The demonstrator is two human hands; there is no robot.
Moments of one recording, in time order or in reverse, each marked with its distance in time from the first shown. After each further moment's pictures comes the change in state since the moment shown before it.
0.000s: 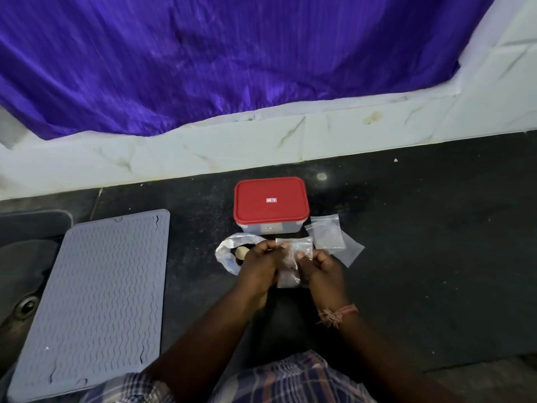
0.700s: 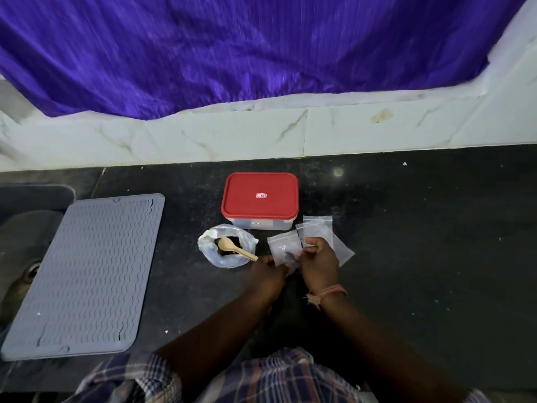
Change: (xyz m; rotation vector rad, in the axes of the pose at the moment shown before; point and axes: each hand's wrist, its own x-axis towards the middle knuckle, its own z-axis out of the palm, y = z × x) left_hand 0.011 -0.042 0.049 0.362 0.231 -0.121; right_hand 0.070 0.009 -0.042 -0.543 0.077 -0.070
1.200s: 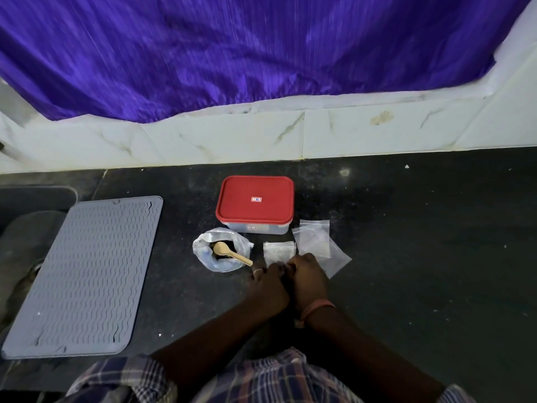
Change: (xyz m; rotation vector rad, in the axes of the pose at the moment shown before) left_hand -0.013 0.007 0.011 0.802 -0.108 0.045; right_hand 0.007 0.019 0.009 -0.706 -0.269 -0.218
